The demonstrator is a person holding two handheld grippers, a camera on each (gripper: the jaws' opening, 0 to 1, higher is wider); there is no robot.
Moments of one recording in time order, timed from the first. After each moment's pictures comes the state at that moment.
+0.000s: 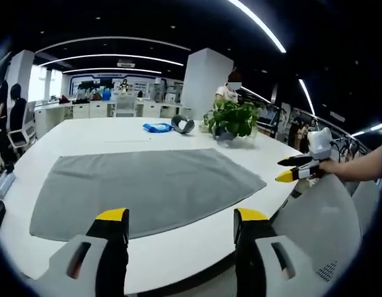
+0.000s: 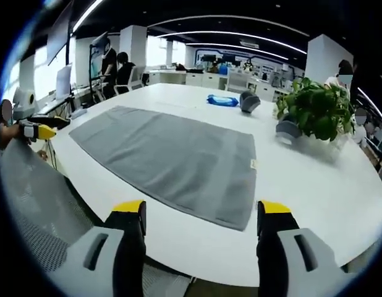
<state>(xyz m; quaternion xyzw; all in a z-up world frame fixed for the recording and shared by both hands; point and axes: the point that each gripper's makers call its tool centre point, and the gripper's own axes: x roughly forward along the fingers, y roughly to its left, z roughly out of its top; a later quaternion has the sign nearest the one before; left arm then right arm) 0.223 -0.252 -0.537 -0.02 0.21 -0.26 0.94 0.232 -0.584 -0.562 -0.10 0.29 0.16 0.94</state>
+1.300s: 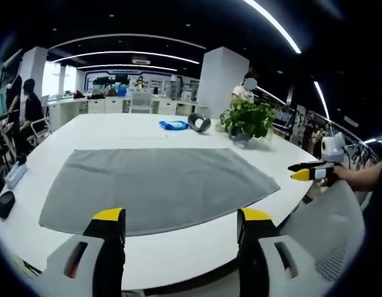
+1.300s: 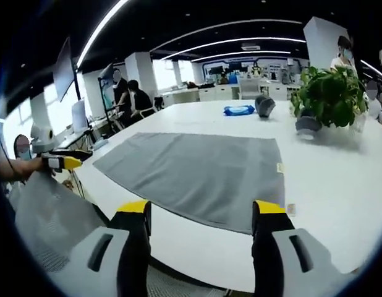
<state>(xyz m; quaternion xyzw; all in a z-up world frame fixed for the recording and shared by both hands) 0.232 -0.233 -0.540 -0.03 0.23 -0.20 0.95 0.239 -0.557 -0.555 0.02 0.26 0.24 0.94</state>
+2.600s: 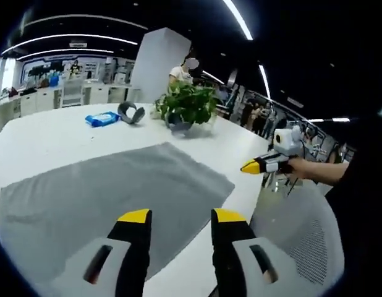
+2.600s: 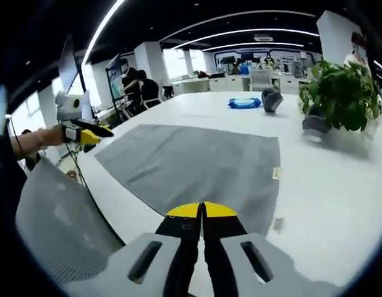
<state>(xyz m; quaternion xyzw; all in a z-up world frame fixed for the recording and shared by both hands) 0.302 -0.365 -0.528 0.02 0.27 -0.46 0.84 0.272 -0.590 -0.560 -0.01 0.29 0.27 0.92</state>
